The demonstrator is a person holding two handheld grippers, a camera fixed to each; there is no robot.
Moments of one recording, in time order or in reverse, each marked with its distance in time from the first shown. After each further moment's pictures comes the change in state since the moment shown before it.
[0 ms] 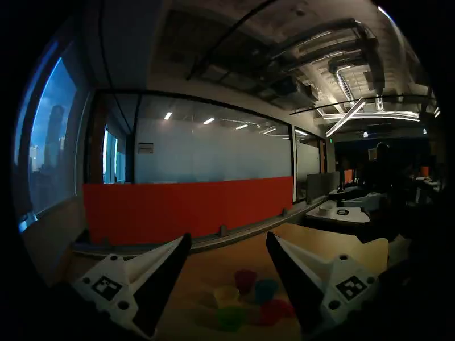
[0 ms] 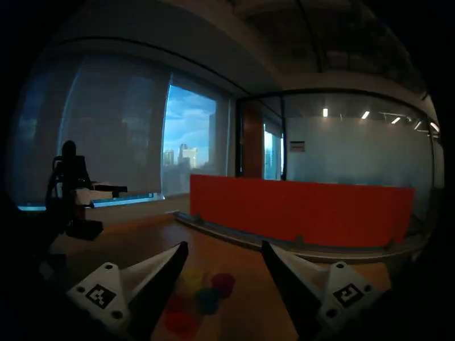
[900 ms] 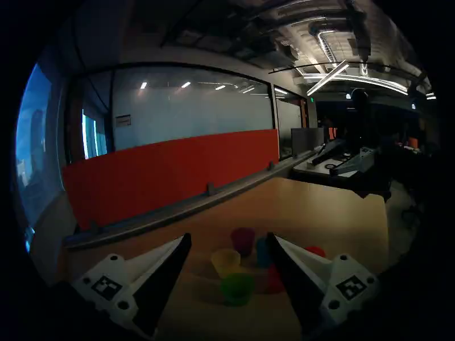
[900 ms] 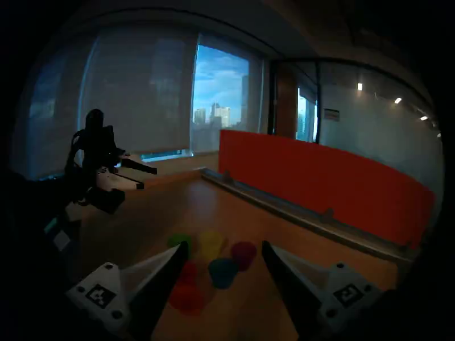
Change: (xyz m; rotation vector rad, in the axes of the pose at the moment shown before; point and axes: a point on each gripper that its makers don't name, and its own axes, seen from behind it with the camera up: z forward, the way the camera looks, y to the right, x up) left arm -0.094 -0.004 0.022 -0.122 -0.247 0.100; right arm -0.064 -0.023 0.032 0.191 -0.262 -0.062
